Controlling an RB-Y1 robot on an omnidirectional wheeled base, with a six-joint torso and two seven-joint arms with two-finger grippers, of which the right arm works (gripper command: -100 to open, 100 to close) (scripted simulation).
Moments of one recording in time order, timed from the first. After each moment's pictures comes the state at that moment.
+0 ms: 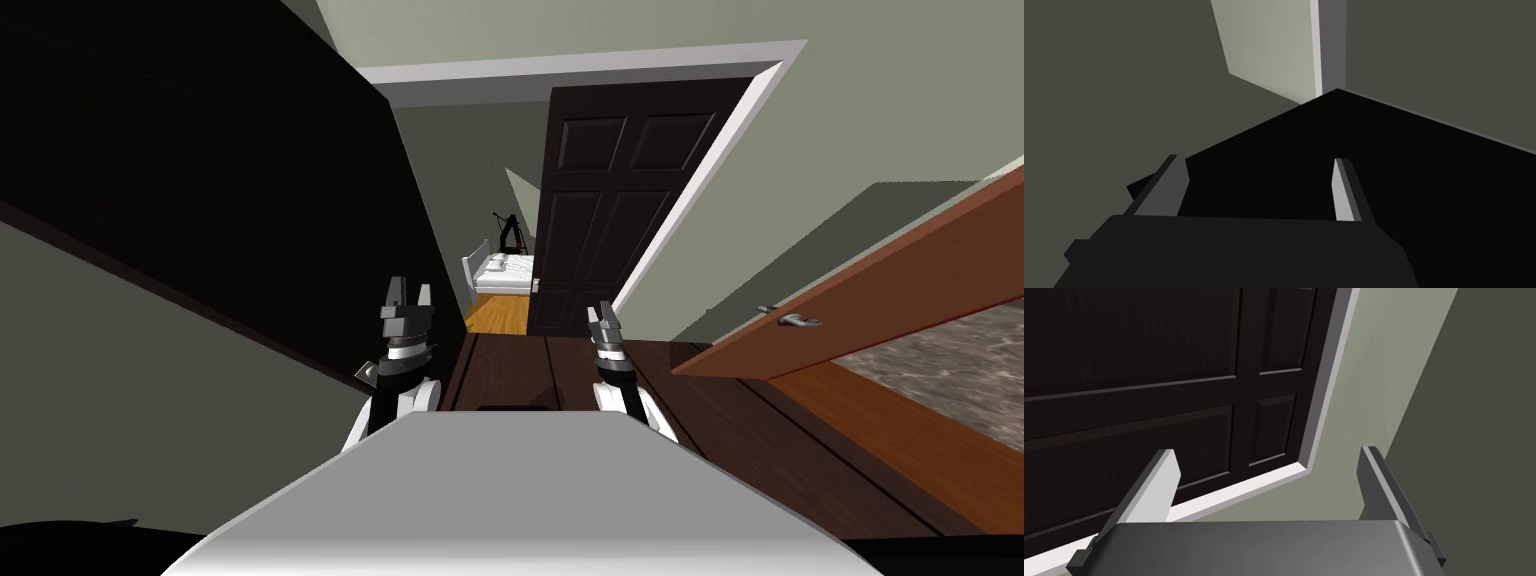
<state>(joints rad) 0.35 -0.13 -0.10 -1.83 0.09 -0.71 -0.11</state>
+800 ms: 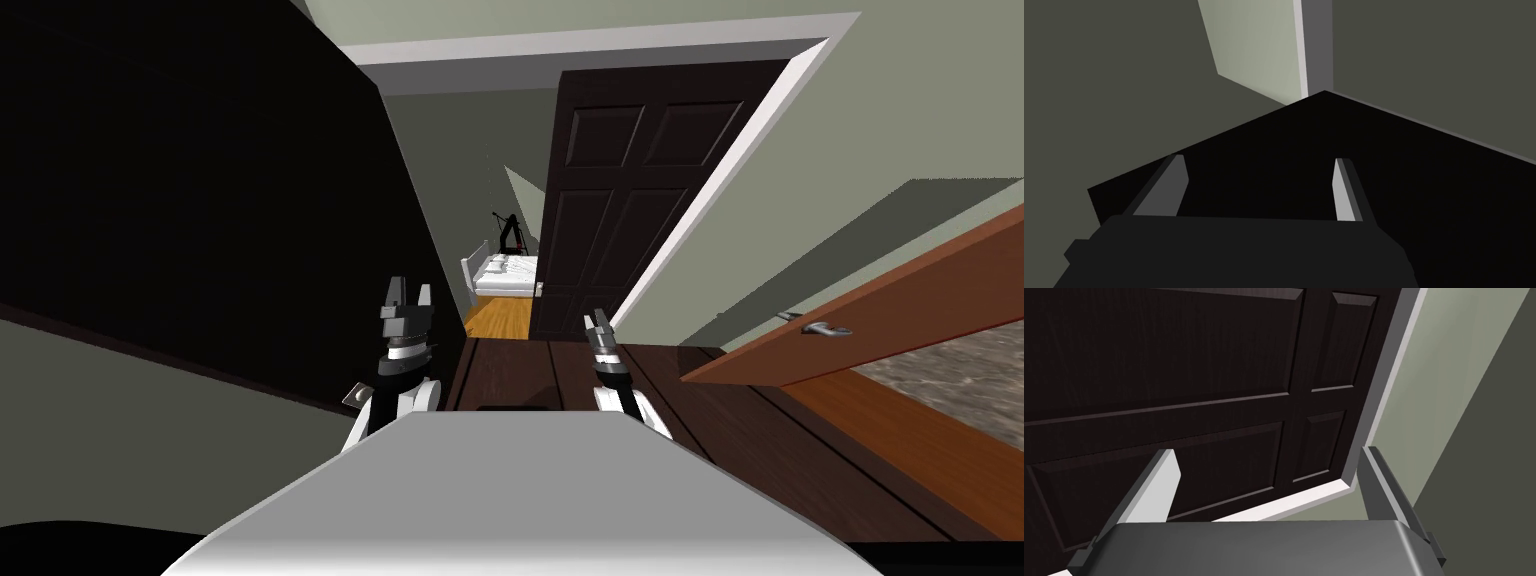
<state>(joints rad) 0.31 -0.15 -0.12 -1.66 0.11 -0.75 -0.16</state>
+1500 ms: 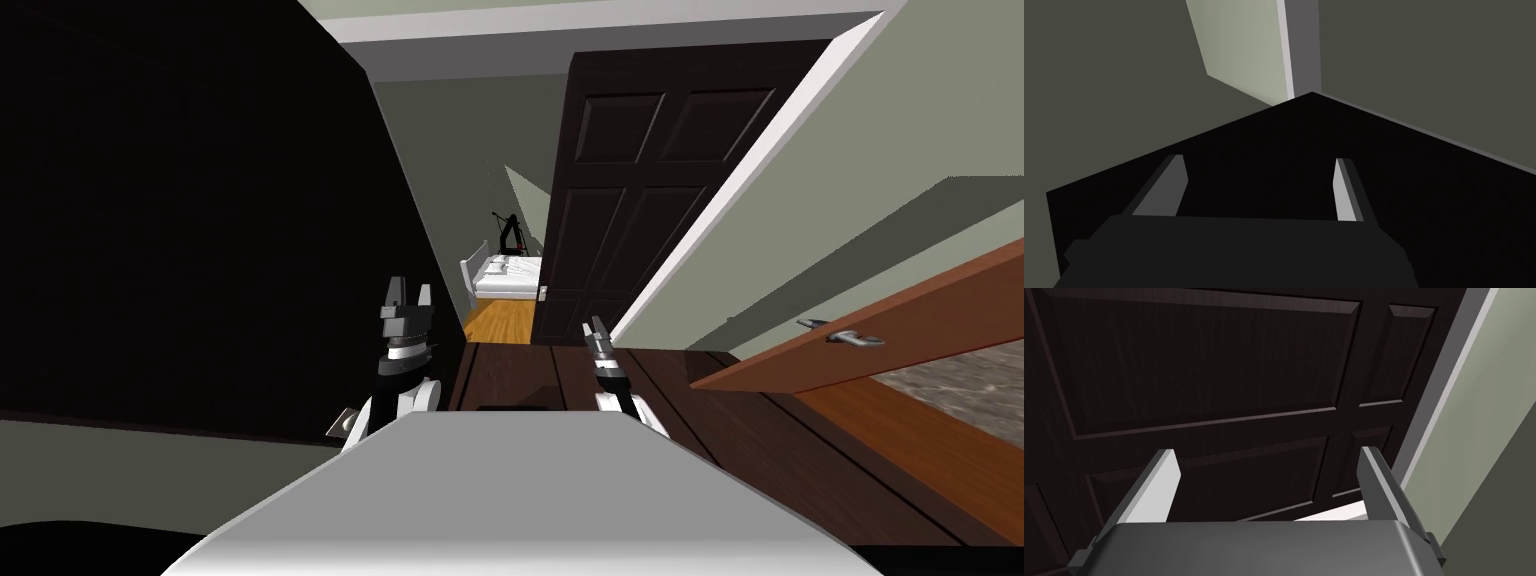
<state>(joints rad) 0.28 -0.18 -0.13 -1.50 0.13 -0.78 -0.21</state>
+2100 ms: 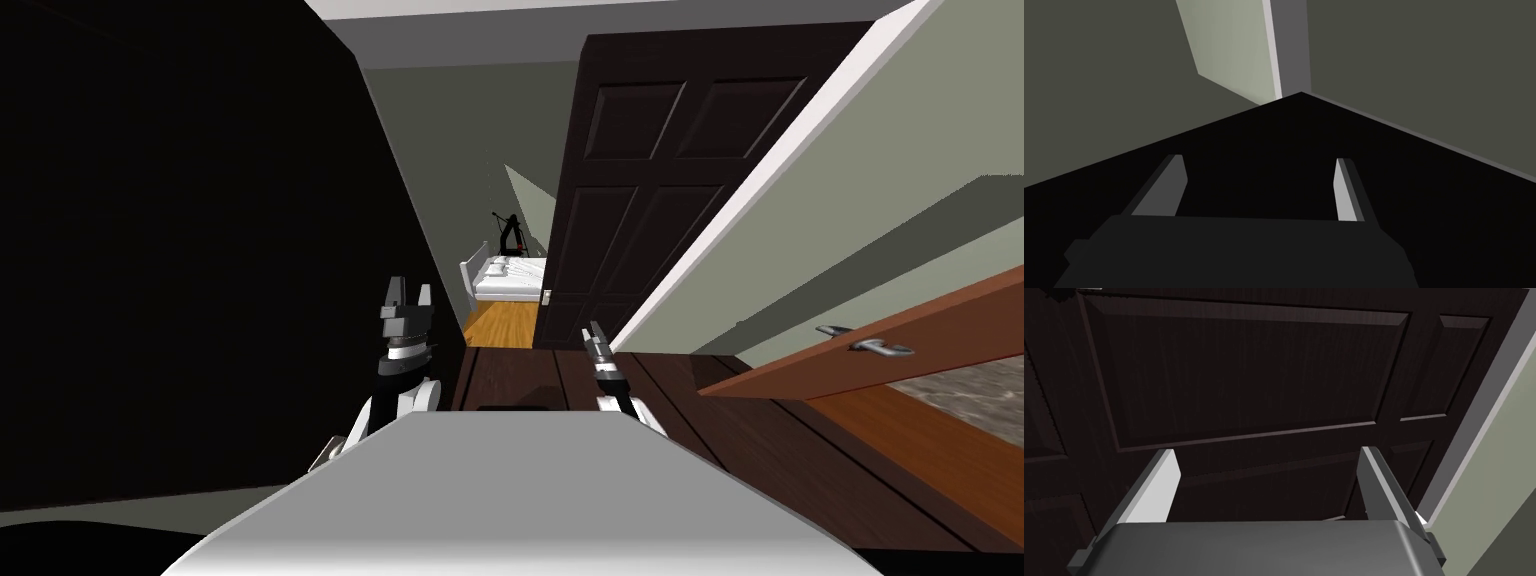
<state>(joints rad) 0.25 -0.19 -0.14 -1.36 0.15 -0.80 -0.26</state>
